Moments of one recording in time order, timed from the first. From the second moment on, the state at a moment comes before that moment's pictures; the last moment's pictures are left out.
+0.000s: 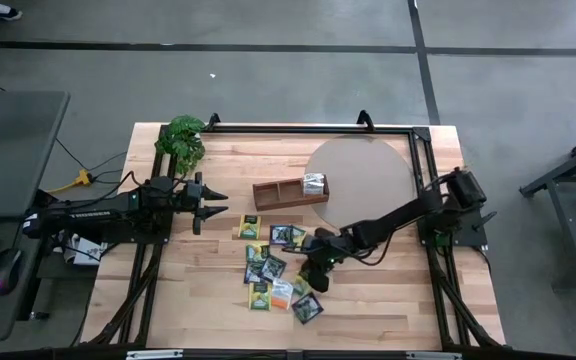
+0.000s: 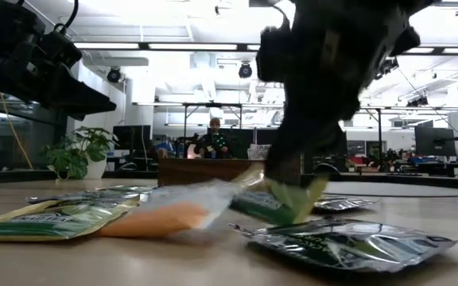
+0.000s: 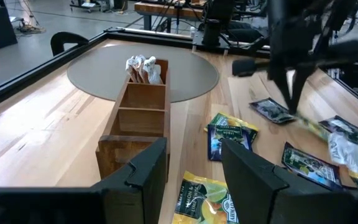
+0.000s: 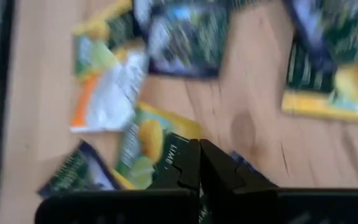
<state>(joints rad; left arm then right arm) 0.21 0.26 0.01 0.05 0.12 -0.06 0.30 1.82 0.96 0.03 0.00 0.61</state>
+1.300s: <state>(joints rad) 0.21 0.26 0.01 0.05 0.12 -0.06 0.31 1.69 0.97 -0.04 0.07 0.47</state>
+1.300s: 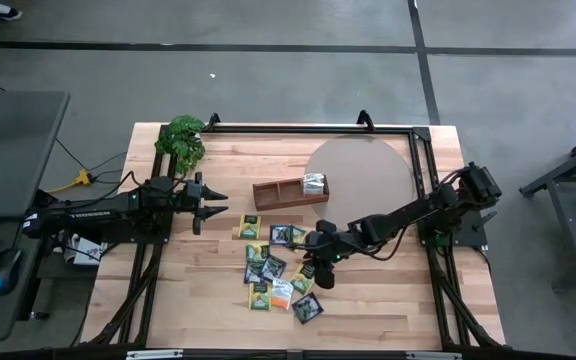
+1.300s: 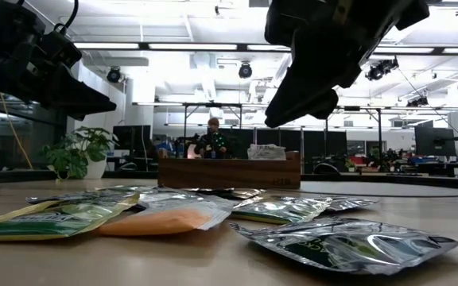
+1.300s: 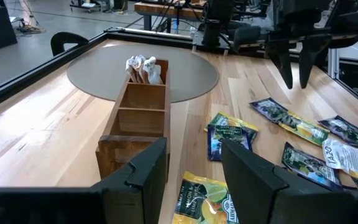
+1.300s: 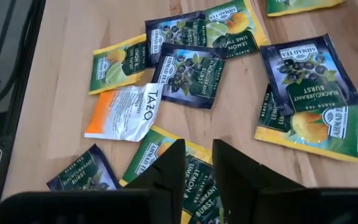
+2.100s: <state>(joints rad) 0.21 0.26 0.02 0.06 0.04 -0.06 0.31 1.69 0.97 -0.04 0.07 0.40</state>
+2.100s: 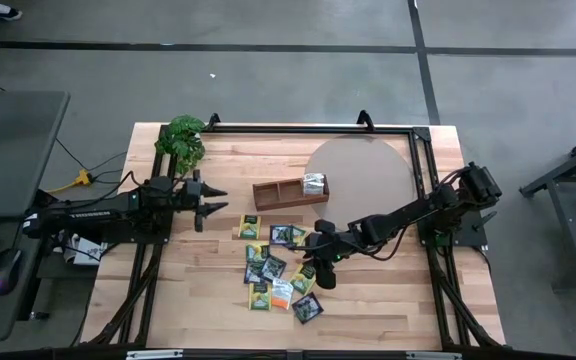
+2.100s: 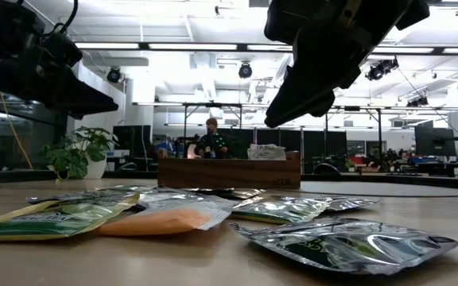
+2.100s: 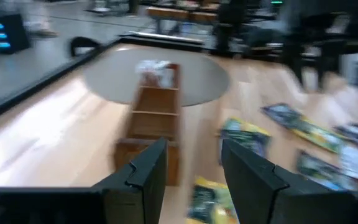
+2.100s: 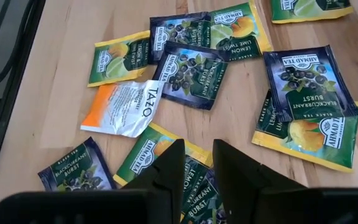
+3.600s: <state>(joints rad) 0.21 0.33 0.04 0.14 0.00 -0.21 0.31 1.69 0.97 -0.12 0.11 0.36</state>
